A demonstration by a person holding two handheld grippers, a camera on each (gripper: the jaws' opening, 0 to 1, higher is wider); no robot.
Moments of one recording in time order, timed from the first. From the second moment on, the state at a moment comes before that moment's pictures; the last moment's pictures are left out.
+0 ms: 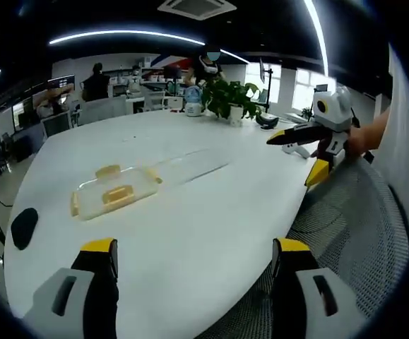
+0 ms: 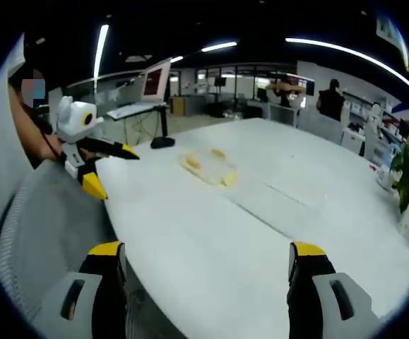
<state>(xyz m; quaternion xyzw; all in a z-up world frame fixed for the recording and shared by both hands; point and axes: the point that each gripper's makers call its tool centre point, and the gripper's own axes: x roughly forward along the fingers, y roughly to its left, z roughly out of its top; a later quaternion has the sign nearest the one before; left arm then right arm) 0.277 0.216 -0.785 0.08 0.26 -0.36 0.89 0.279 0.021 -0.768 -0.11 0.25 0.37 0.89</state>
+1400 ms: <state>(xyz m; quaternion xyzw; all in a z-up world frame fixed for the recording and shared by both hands) 0.277 0.216 -0.786 0.08 0.26 -0.37 0.89 0.278 0.021 -0.769 -0.12 0.25 0.38 0.88</state>
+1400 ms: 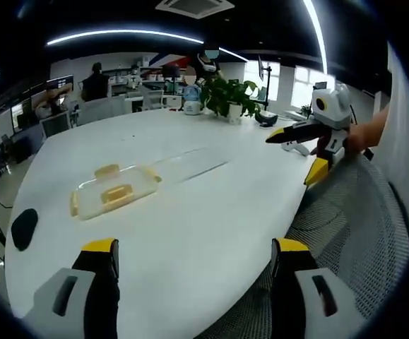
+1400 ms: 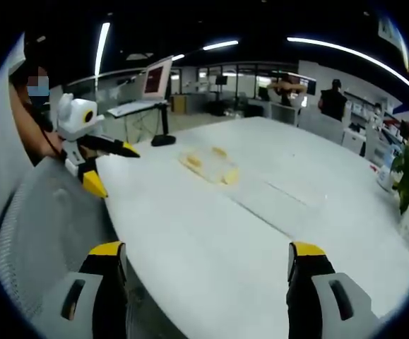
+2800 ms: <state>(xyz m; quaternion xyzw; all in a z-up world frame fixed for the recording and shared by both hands) 0.273 0.211 -0.779 0.09 0.26 -0.38 0.88 0.277 0.026 -0.765 -0.13 0.25 0.39 0.87</state>
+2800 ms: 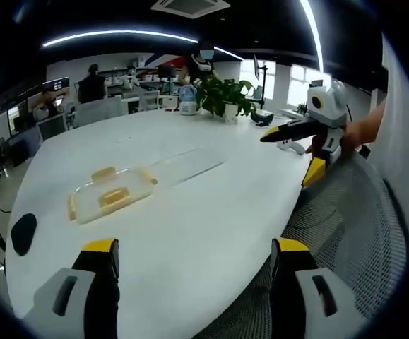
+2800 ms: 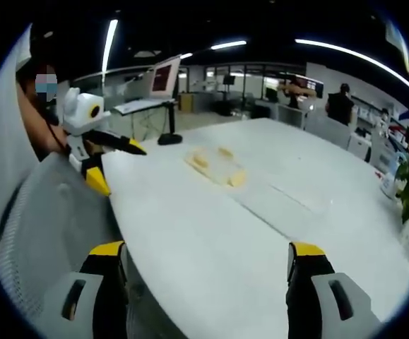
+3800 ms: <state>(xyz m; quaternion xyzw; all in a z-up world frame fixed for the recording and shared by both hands) 0.292 0.217 -0.782 0.10 0.26 -0.39 0.88 0.302 0.038 -0.766 -0.14 0.25 0.41 0.87</state>
